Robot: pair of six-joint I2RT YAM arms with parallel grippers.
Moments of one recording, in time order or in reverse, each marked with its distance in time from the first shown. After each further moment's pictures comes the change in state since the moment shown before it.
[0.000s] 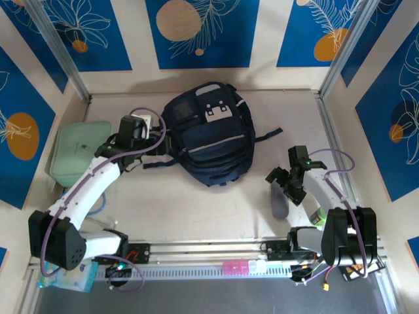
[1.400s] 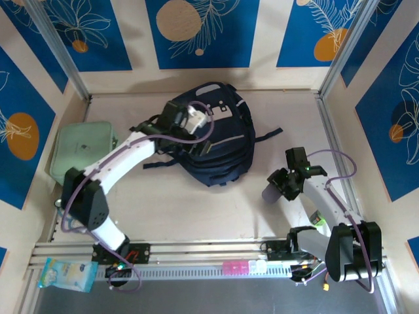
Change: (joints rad) left arm -0.282 0.423 0.405 -0.073 0.247 0.364; right arm 0.045 -0.111 -0.024 0.052 -0.011 0.108
